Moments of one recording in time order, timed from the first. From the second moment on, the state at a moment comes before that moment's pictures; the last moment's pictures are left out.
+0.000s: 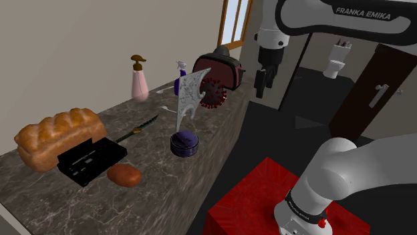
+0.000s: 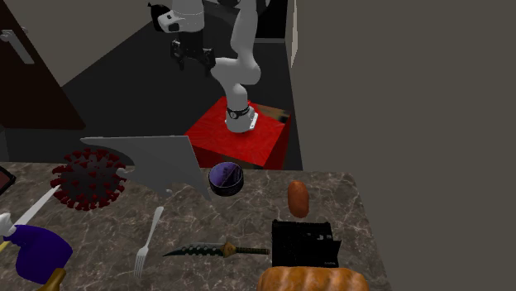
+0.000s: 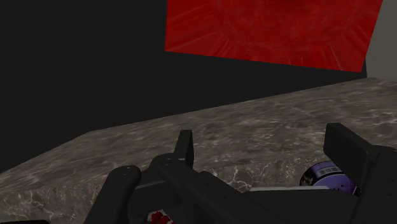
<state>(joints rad) 0.02 -0.74 0.06 -2.26 -0.12 1.44 -0.11</state>
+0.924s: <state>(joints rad) 0.11 -0.59 0.24 -2.35 0.01 1.72 0.08</state>
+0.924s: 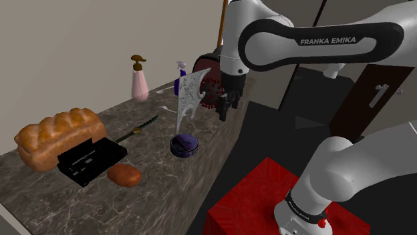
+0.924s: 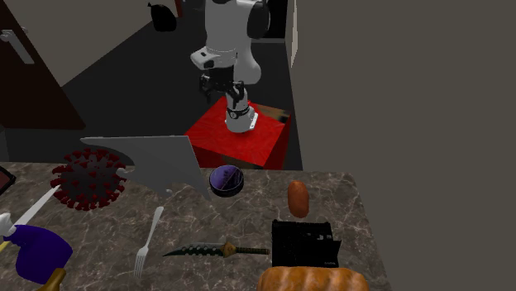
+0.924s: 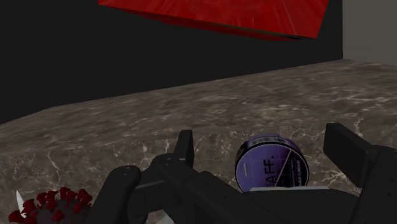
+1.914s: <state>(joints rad) 0.16 -0.20 0.49 -2.22 -0.01 2.06 0.35</state>
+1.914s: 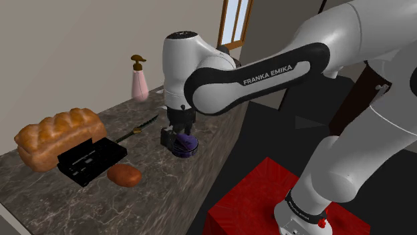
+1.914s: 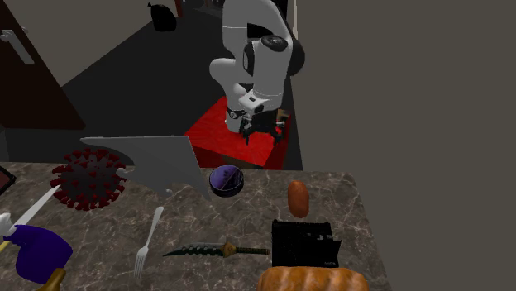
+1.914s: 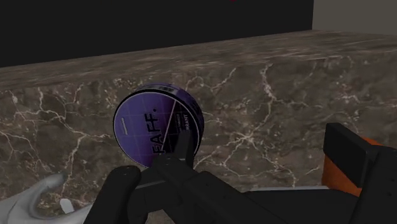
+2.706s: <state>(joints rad) 0.26 0.23 0.59 -1.95 -0.29 2.19 0.63</state>
